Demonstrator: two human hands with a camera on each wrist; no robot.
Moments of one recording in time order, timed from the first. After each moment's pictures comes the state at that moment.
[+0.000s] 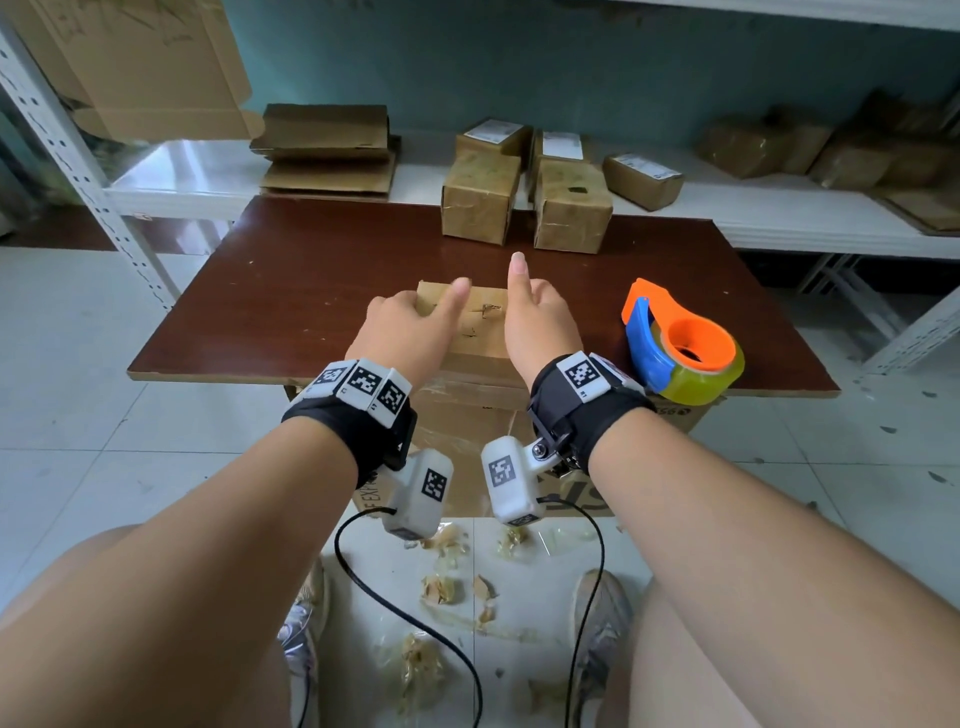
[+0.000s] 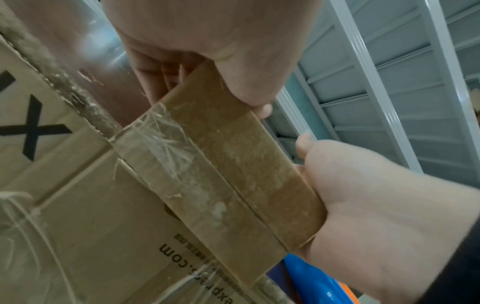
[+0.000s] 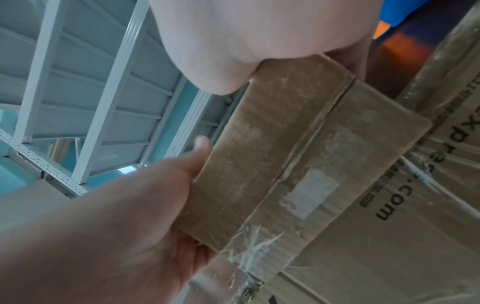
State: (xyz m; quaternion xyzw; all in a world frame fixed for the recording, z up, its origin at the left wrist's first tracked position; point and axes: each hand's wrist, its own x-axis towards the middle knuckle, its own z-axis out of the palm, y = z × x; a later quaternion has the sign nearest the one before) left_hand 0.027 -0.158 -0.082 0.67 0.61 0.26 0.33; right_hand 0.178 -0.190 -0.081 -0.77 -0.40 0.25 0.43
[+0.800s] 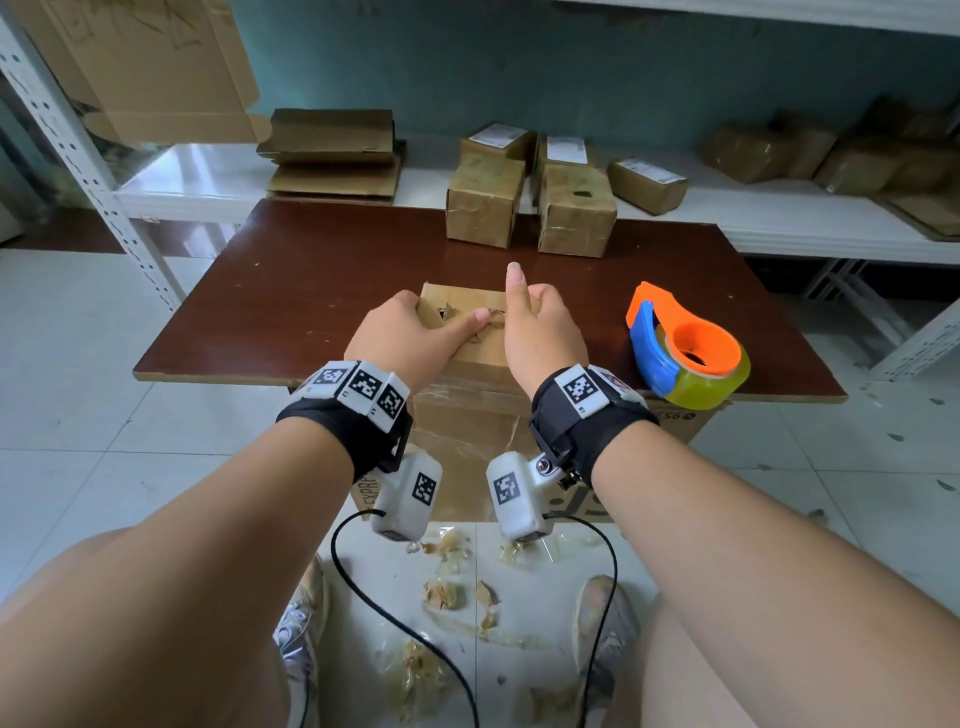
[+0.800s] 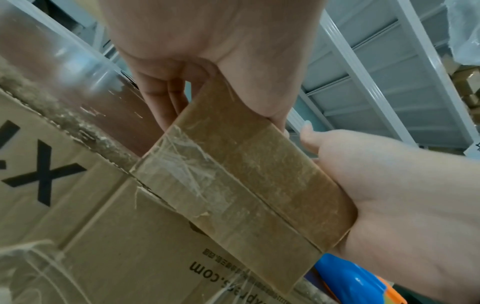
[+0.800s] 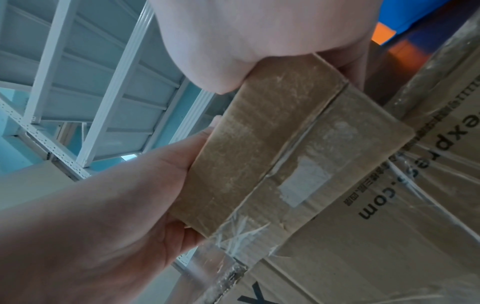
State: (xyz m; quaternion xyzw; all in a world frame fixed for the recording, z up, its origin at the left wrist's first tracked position) left_hand 0.023 -0.154 -0.091 0.72 0.60 0.25 0.25; right_hand 0.174 -0.198 -0.087 -0.78 -0.40 0.23 0.41
